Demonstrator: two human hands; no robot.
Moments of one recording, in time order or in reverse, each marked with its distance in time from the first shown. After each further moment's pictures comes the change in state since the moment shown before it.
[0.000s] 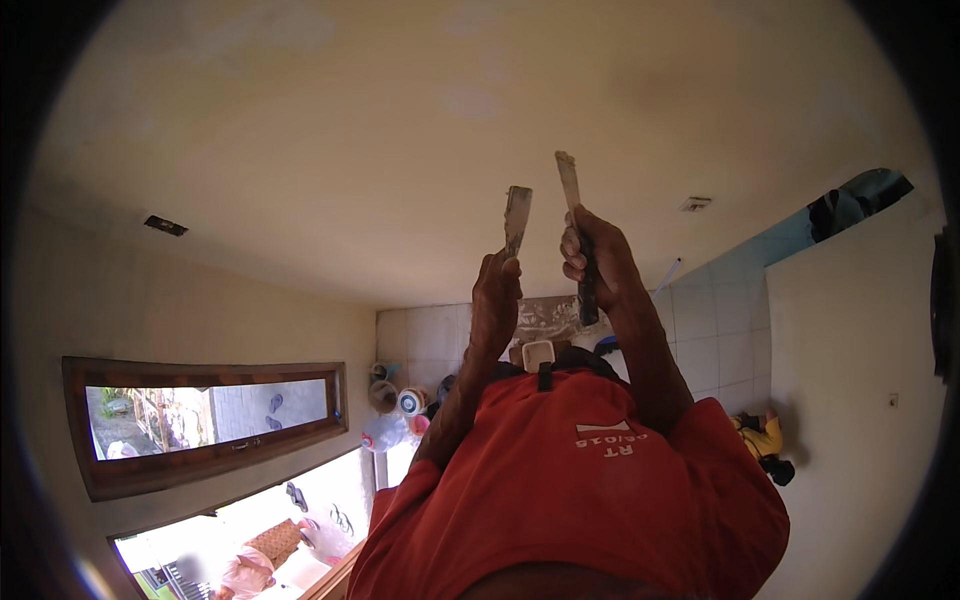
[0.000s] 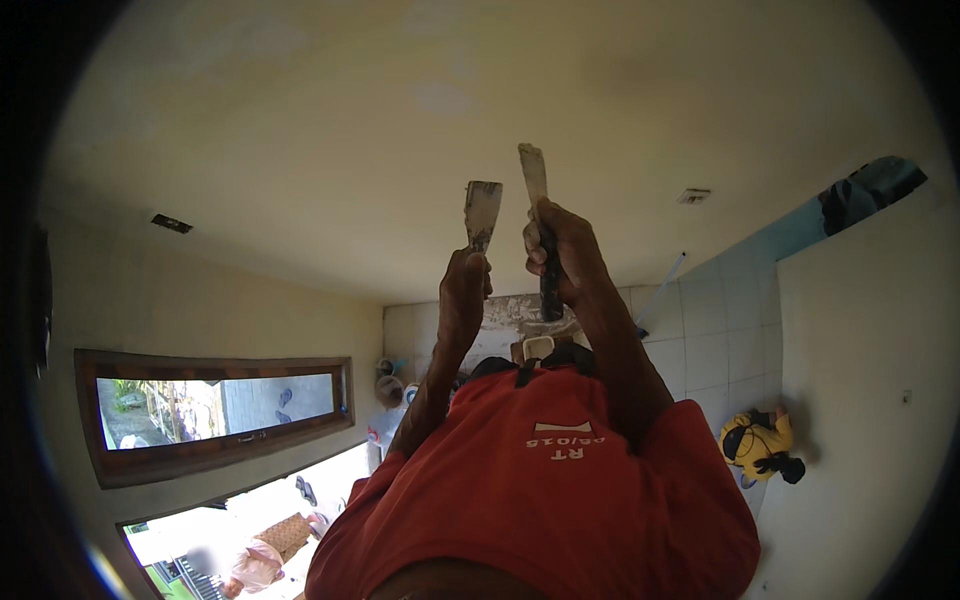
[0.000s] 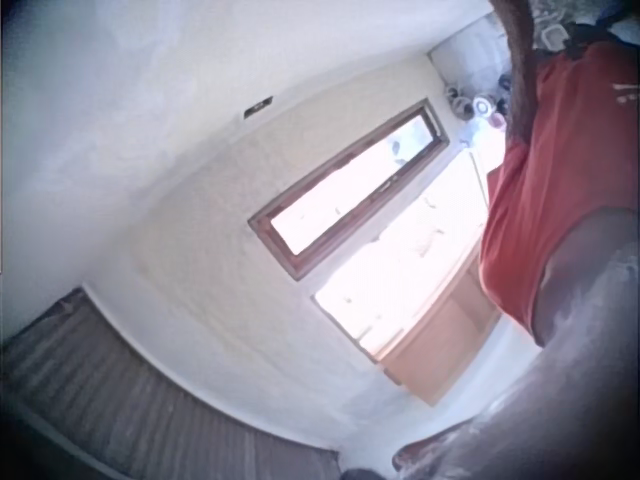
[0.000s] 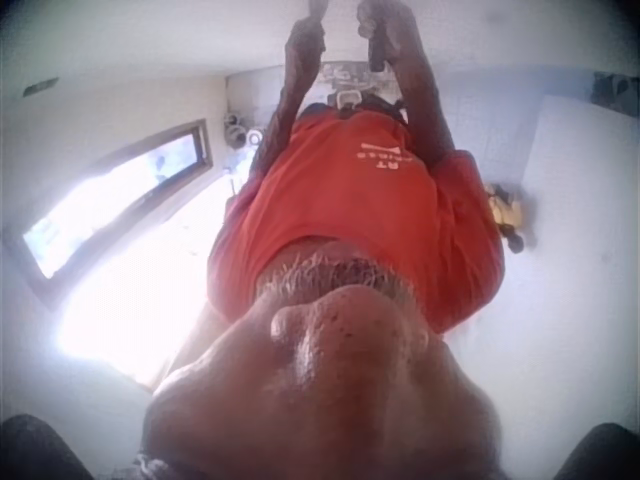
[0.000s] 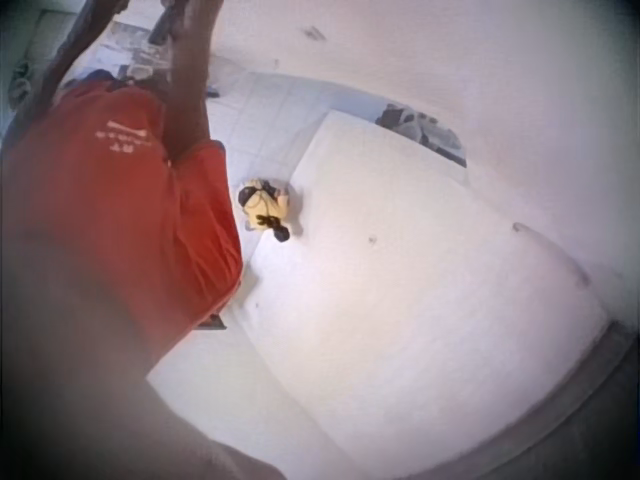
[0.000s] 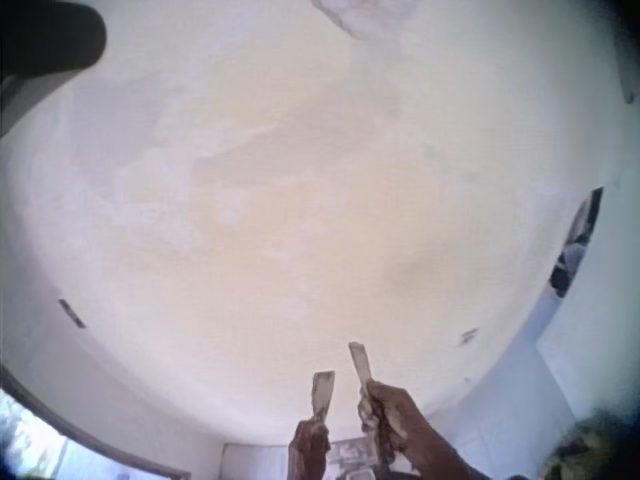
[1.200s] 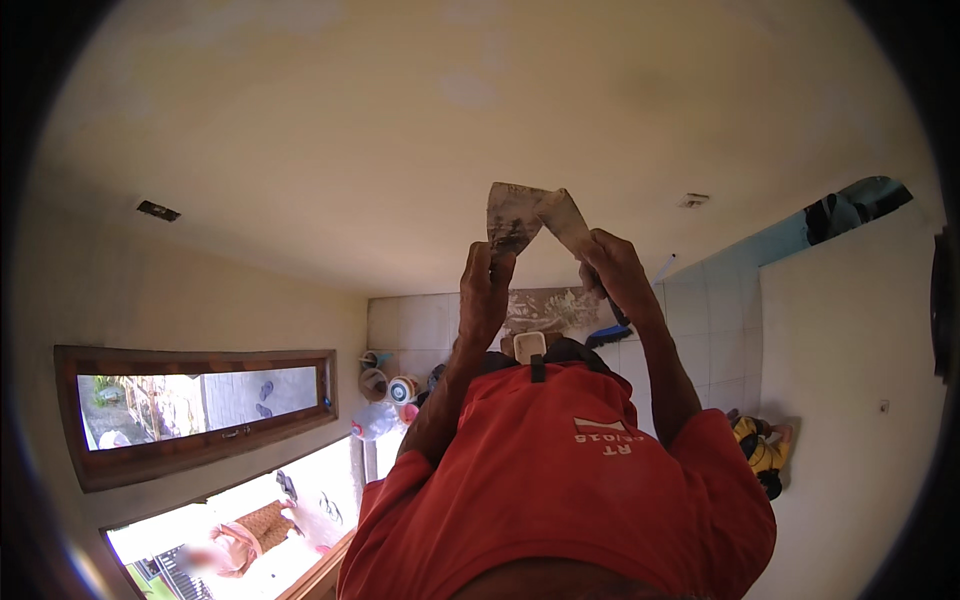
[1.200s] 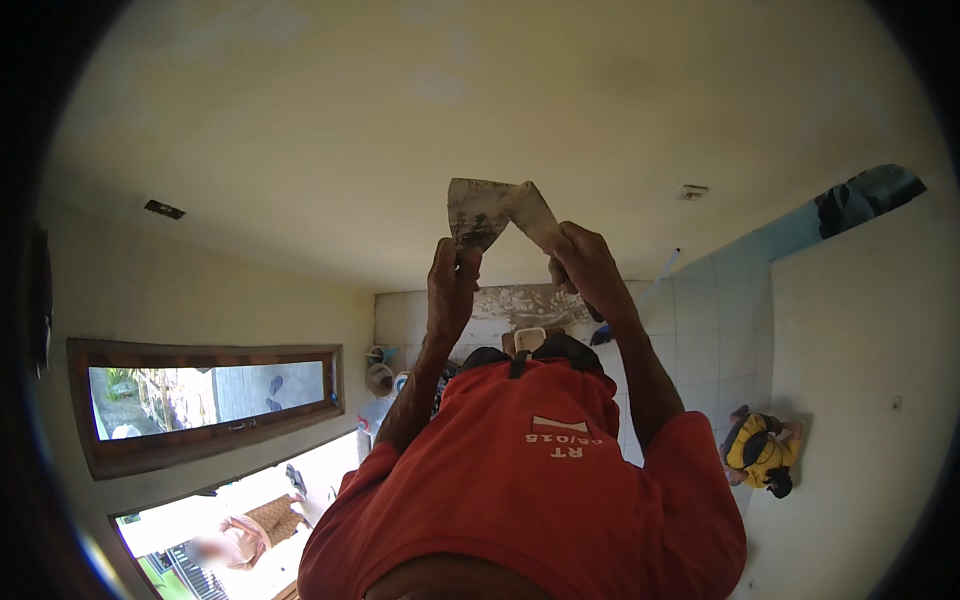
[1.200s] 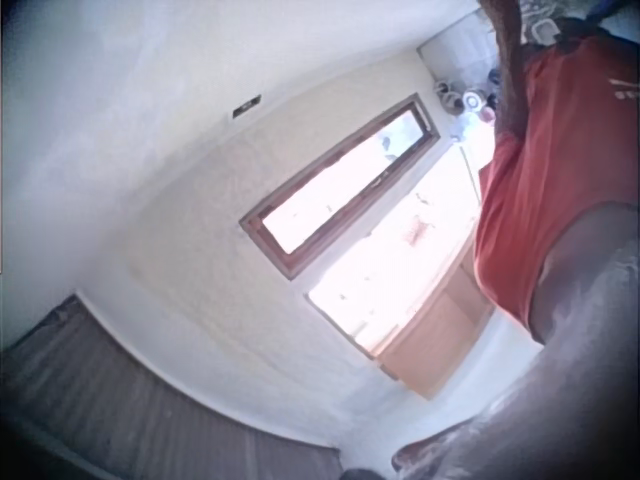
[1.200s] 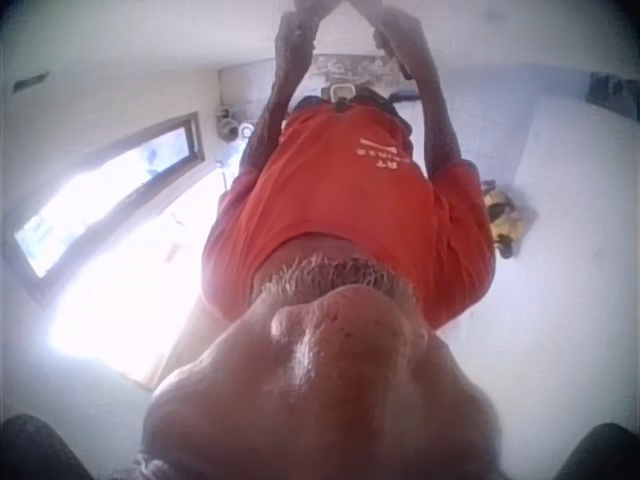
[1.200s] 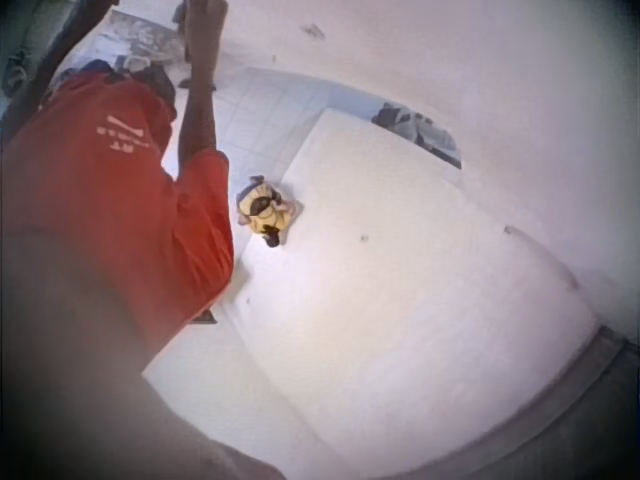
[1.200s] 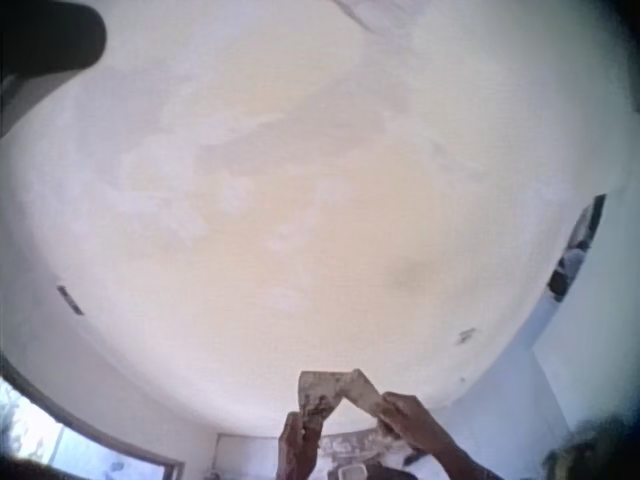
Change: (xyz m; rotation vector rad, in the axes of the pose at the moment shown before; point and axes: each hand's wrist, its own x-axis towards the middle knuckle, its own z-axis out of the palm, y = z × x) left_hand 0.001 -0.025 -0.003 0.123 0.083 0.139; right_hand -0.021 -0.006 -0.038 -0.920 0.052 -0.097
